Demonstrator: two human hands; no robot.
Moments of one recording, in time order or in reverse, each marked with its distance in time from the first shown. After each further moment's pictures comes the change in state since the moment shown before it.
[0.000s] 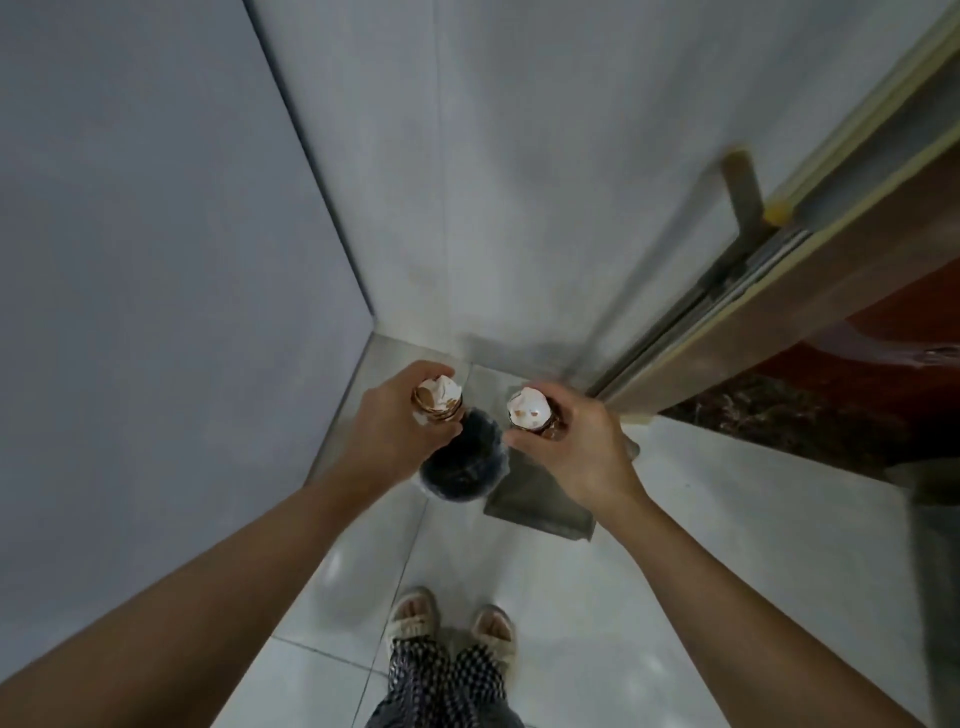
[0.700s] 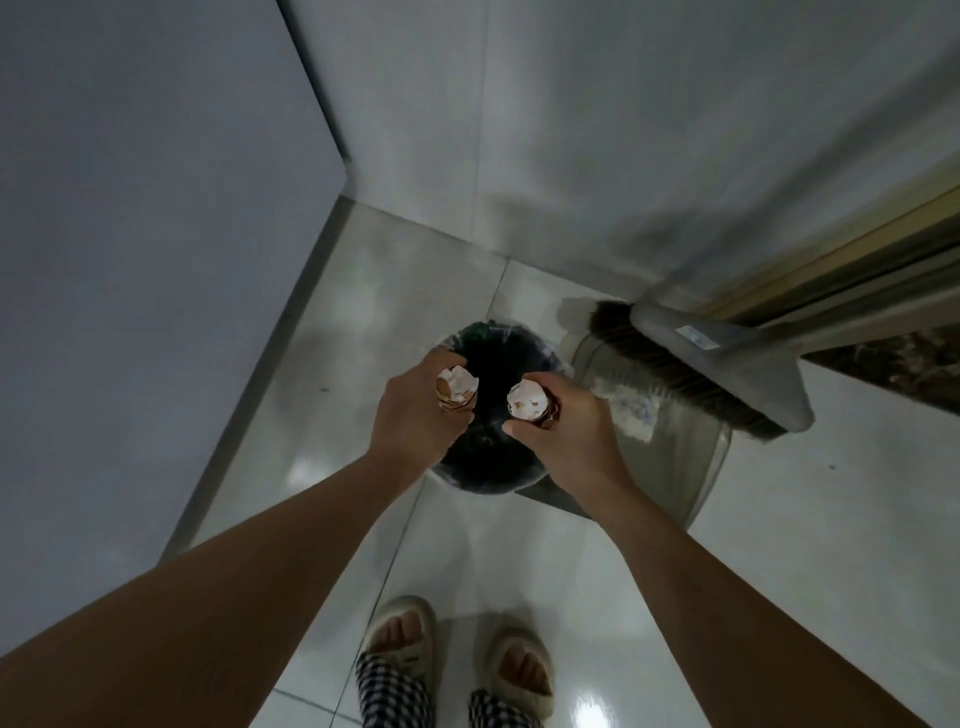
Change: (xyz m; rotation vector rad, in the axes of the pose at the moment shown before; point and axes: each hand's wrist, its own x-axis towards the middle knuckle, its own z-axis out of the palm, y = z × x) left_hand 0.141 -0.311 0.220 0.121 -0.074 -0.235; right_hand 0.145 0.310 0.236 -0.081 -0.046 0.154
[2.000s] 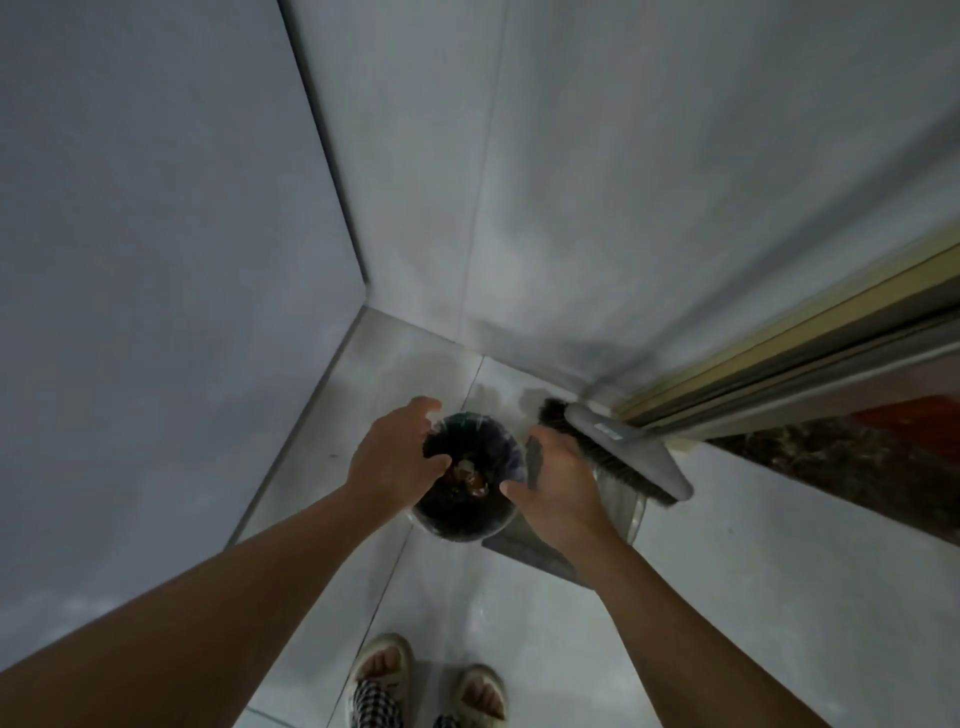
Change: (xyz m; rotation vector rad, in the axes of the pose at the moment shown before) left_hand -0.070 0.112 -0.133 0.117 -0.051 0.055; right_hand -0.066 -0.145 -0.113 -0.247 -0.098 0.061
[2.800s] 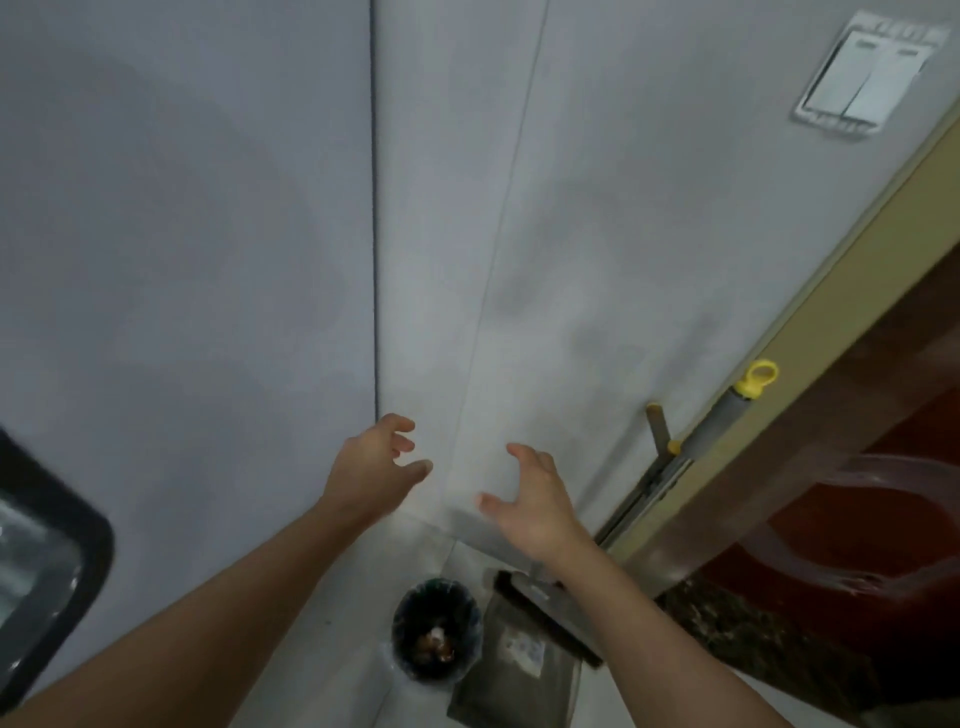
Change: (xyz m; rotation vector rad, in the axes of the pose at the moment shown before) left_hand -0.223 0.184 -0.254 -0.193 0.422 0.144; right_hand -0.215 -0.213 -0.226 -0.026 0.166 -0.256
